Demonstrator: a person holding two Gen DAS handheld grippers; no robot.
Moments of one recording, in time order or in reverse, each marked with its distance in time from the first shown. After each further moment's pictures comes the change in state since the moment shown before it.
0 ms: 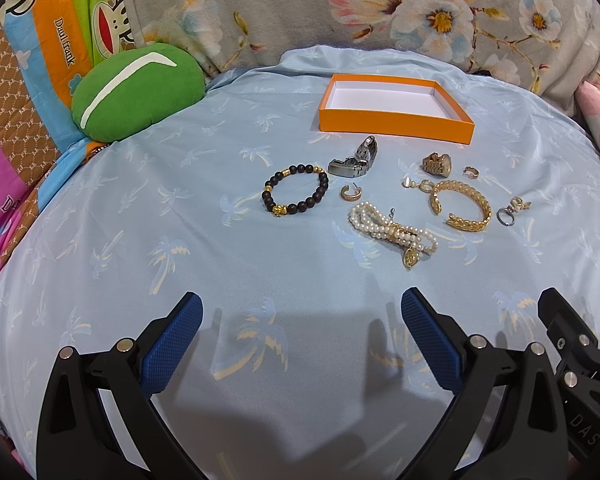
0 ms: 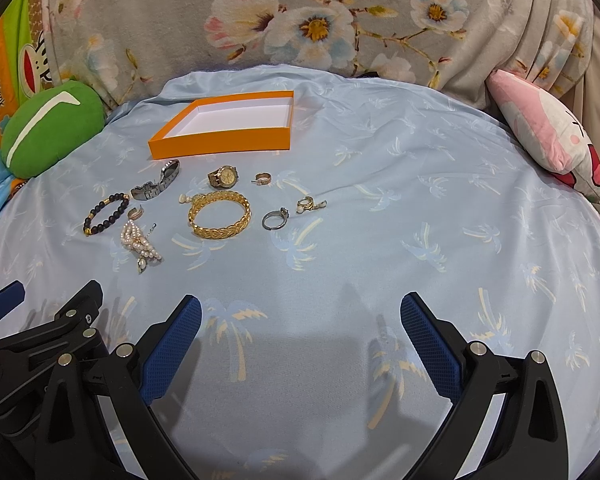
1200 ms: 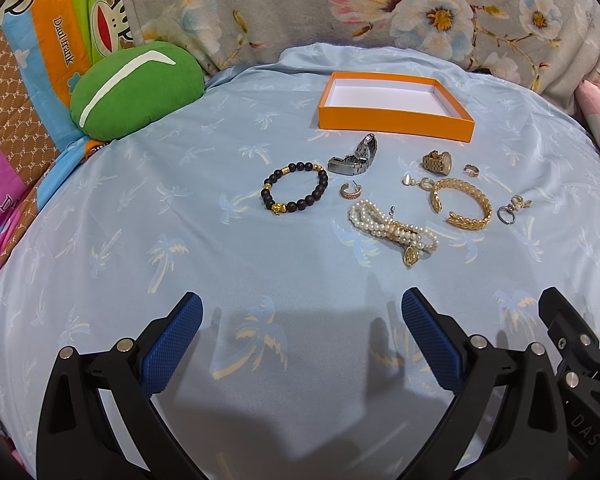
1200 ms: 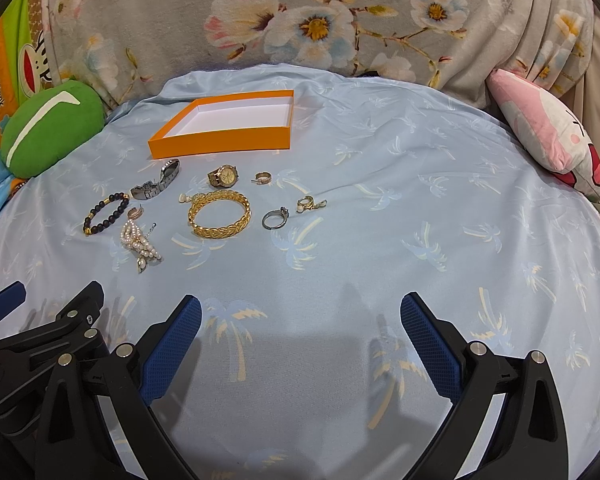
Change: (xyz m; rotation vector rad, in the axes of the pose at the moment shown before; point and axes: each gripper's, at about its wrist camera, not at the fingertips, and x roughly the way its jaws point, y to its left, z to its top) left arm 0.002 -0.001 -0.003 0.001 0.004 0.000; right arm 0.003 -0.001 0.001 0.004 0.003 -0.004
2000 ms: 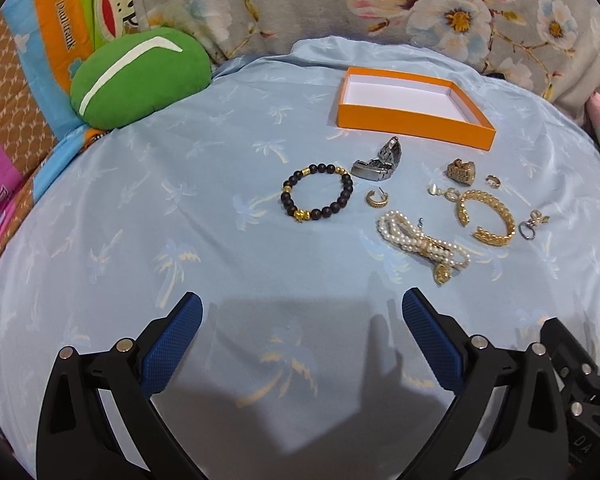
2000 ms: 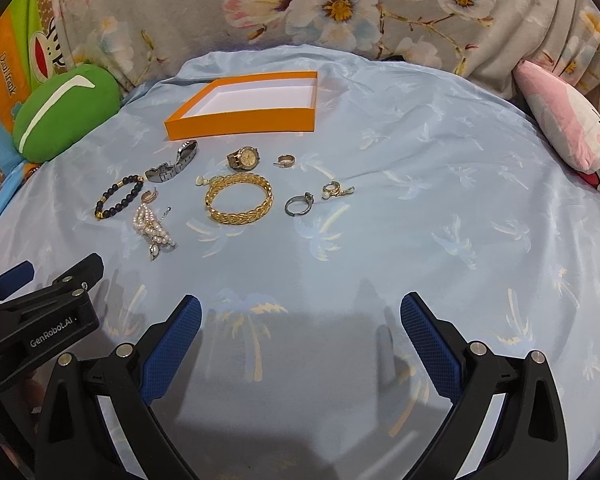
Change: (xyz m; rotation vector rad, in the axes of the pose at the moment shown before) left arm 0.018 0.023 0.010 -0.028 0.037 -0.014; right arm 0.018 0.007 0.007 -0.037 0.068 0.063
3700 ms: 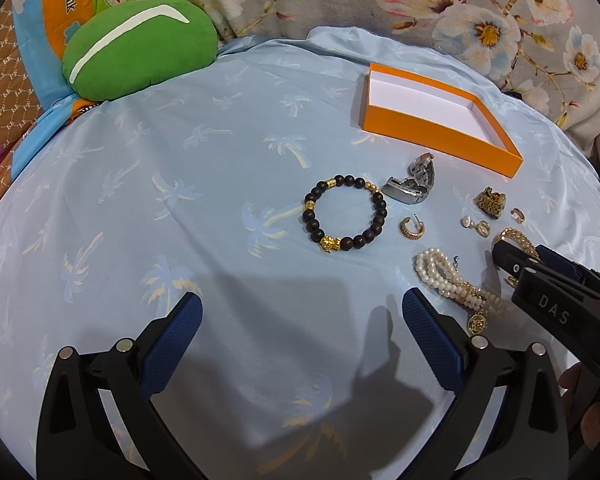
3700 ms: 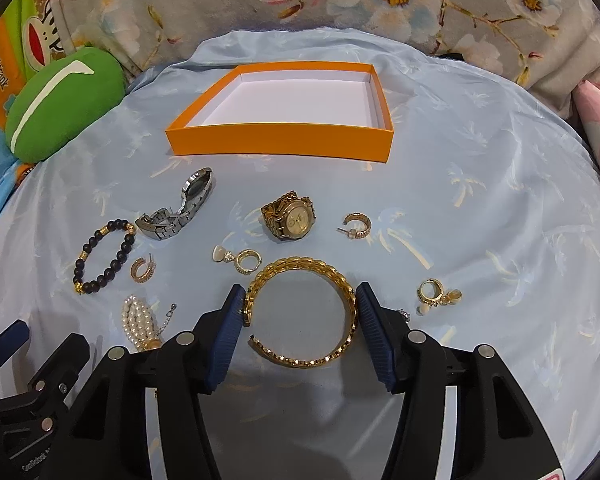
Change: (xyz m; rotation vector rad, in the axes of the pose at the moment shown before) left arm 0.034 0.026 0.025 -0.105 0.053 -0.060; right arm 0.078 0.037 0.071 -0.040 0.068 0.074
